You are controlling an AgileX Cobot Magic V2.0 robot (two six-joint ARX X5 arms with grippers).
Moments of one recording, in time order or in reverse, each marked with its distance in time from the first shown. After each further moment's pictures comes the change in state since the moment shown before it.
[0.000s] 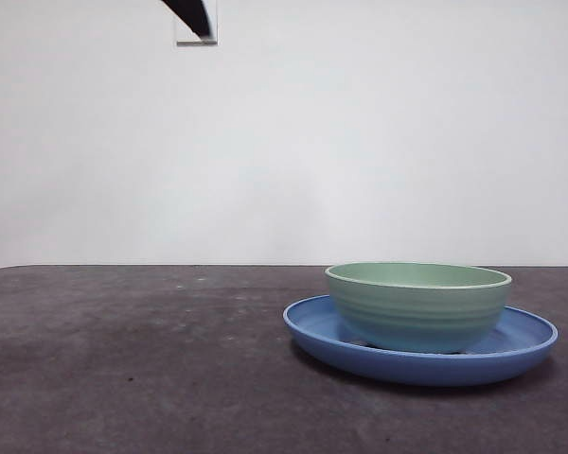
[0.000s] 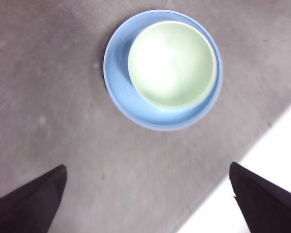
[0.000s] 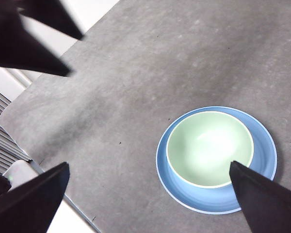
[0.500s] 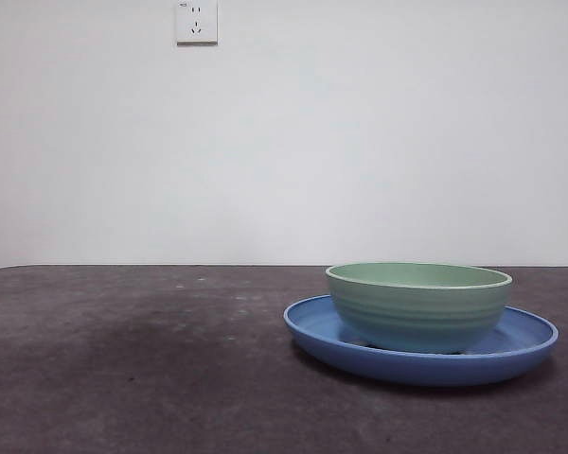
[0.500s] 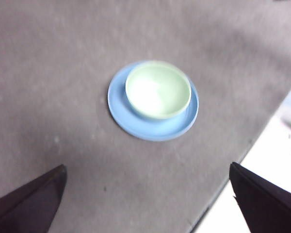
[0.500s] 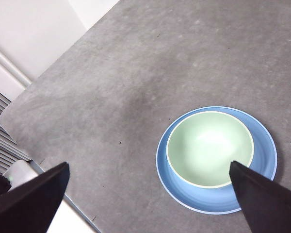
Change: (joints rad) left arm 0.000 -0.816 -0.739 0.421 0.000 -0.003; right arm 0.000 0.000 0.000 0.000 0.000 0.000
